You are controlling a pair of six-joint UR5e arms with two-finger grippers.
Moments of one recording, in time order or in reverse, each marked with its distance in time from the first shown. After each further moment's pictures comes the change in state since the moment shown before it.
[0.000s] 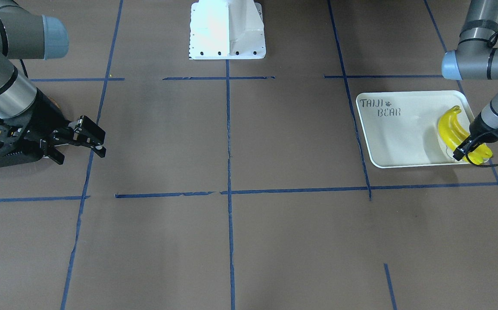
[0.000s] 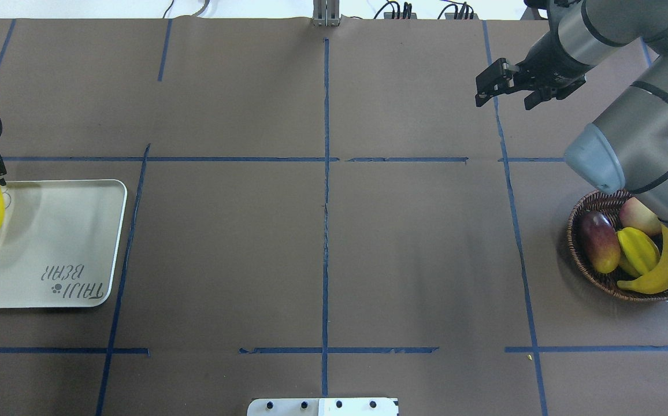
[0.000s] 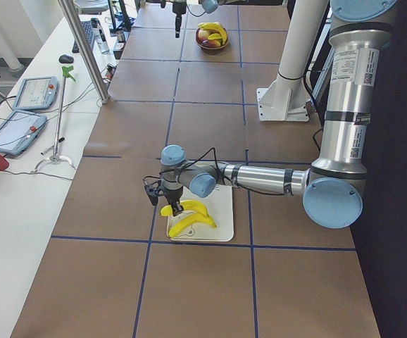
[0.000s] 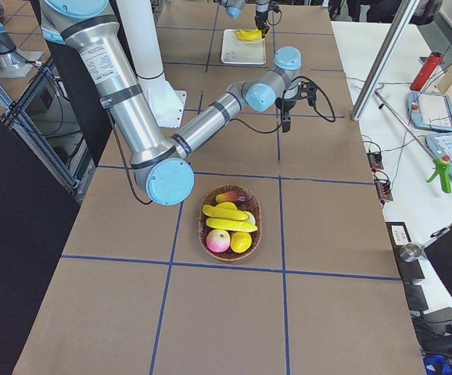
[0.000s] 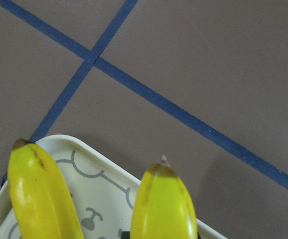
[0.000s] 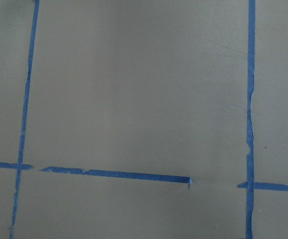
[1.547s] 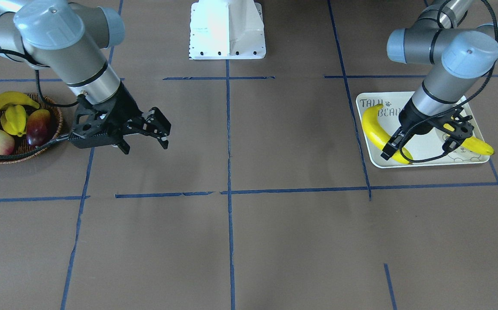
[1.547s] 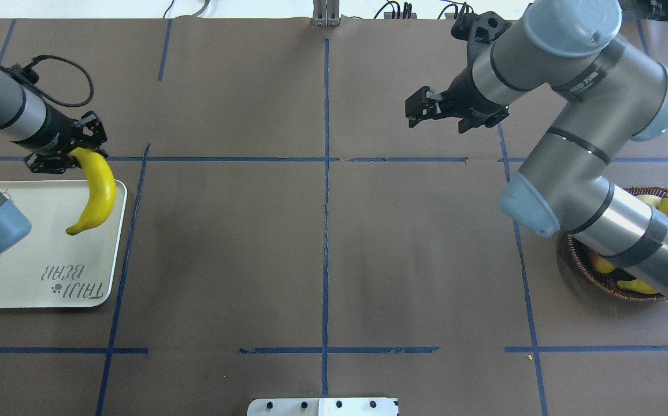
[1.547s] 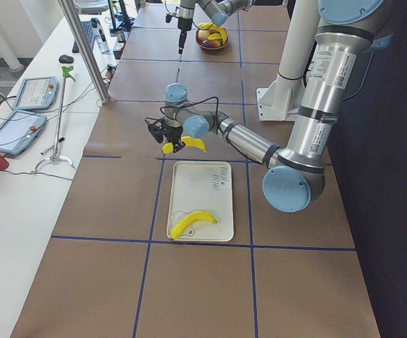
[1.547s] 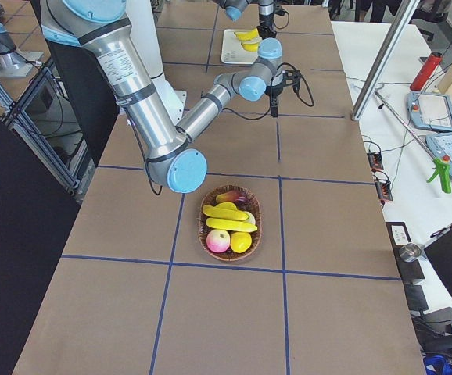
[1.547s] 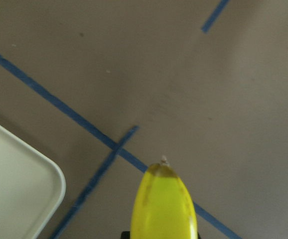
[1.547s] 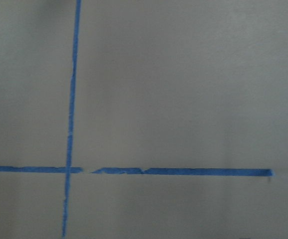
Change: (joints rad) left arm 0.129 -0.148 -0.251 0.189 -0.034 -0.413; right arm -0.141 0.071 -0.009 0.045 -0.129 0.189
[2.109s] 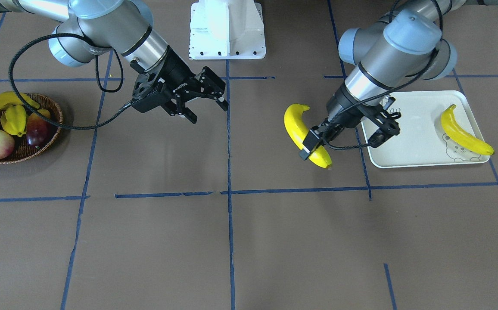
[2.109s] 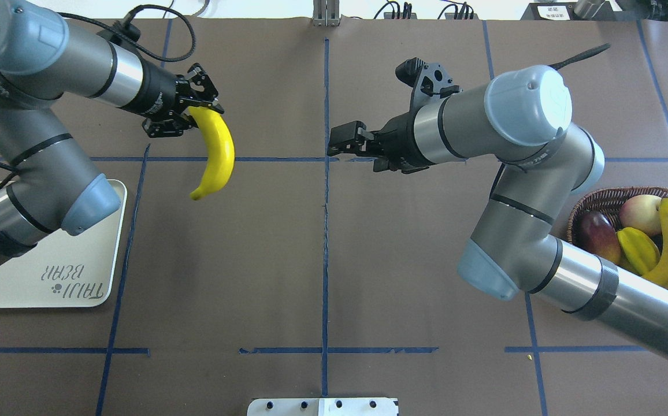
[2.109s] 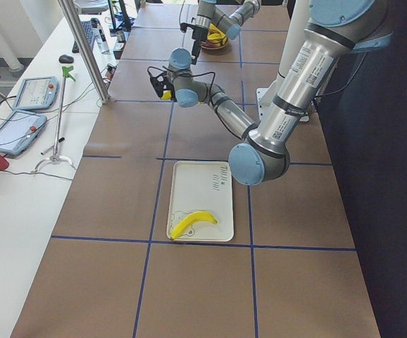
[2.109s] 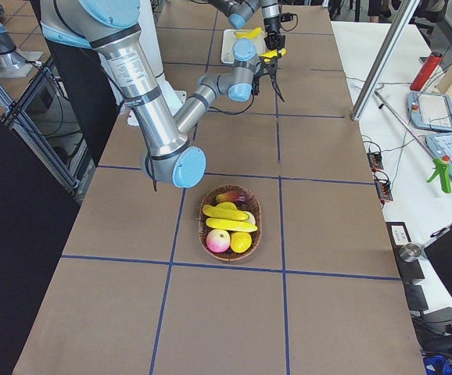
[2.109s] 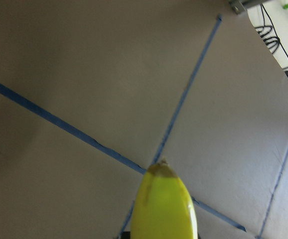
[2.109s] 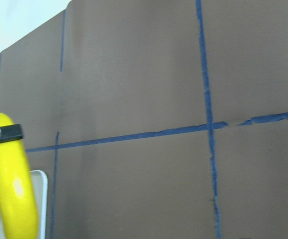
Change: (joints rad) left arm 0.068 -0.290 0.064 -0.230 -0.003 -0.231; right arm -0.193 0.020 -0.008 0.398 -0.122 0.396
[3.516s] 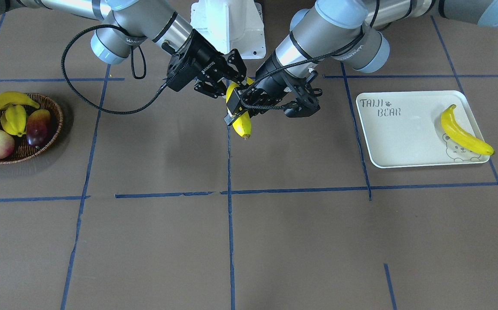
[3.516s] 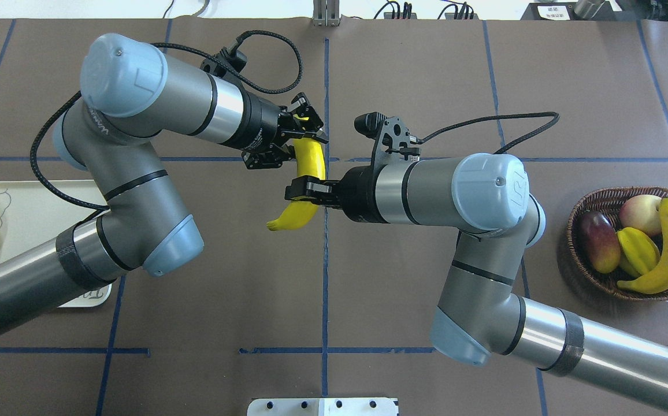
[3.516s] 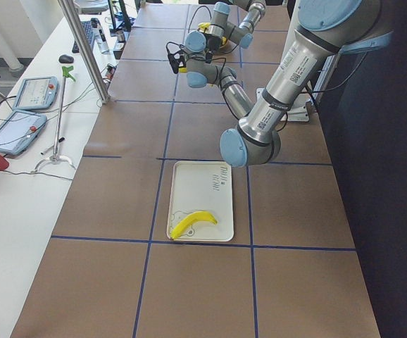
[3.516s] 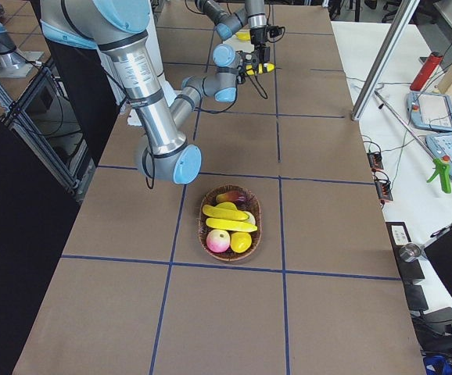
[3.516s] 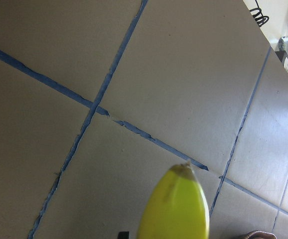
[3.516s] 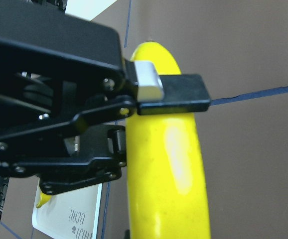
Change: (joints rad) left arm 0.194 -0.190 0.025 -0.157 0.048 -0.079; right arm -0.194 0.009 -0.023 0.298 -0.201 0.038
